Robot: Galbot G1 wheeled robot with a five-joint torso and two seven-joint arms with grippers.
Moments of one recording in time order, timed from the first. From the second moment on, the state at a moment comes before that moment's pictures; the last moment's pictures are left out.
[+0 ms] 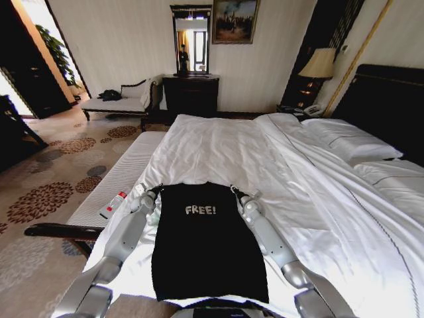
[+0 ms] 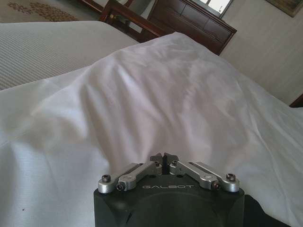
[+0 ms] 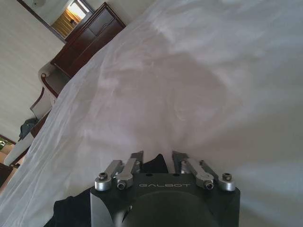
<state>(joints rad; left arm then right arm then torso) 0.60 -1.22 -0.24 -1.08 -0.99 0.27 -0.17 -0.66 1.31 0.20 1.11 1.16 -0.15 0.22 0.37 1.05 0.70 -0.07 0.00</state>
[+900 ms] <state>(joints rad) 0.49 -1.18 -0.27 -1.20 -1.12 0.25 -0.17 -0.62 1.21 0.20 1.37 1.18 0.03 0.09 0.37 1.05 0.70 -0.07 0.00</state>
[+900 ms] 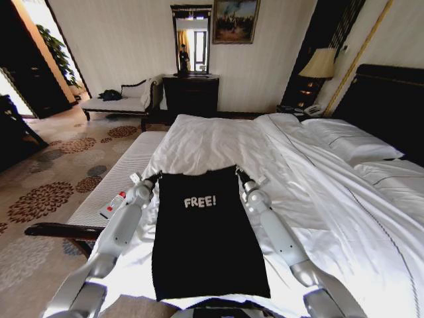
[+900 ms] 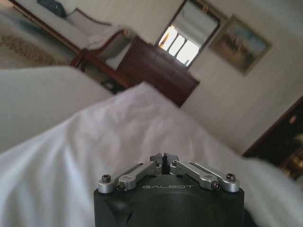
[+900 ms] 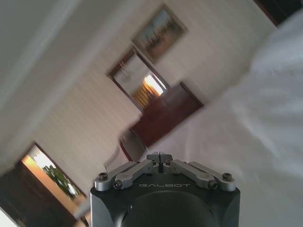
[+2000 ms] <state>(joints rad) 0.93 -1.02 -0.35 -1.71 -1.21 0.23 -0.16 -0.92 0.92 0.20 1.75 1.27 0.05 0.17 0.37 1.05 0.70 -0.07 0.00</state>
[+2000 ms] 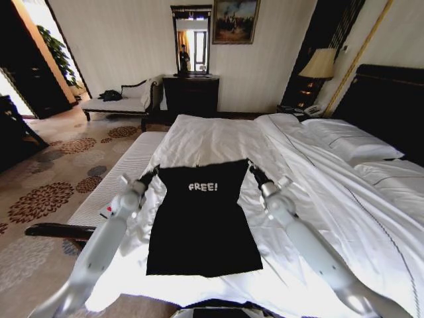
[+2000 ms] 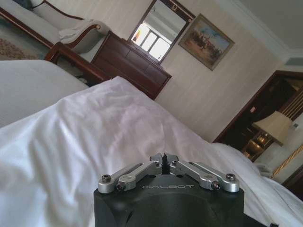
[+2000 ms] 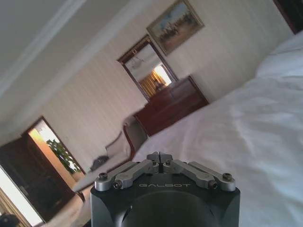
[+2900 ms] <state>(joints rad) 1.52 -0.86 -0.42 -2.09 -1.10 0.30 -0.29 -1.54 0.95 0.37 2.06 1.04 0.04 0.33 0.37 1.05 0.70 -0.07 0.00</state>
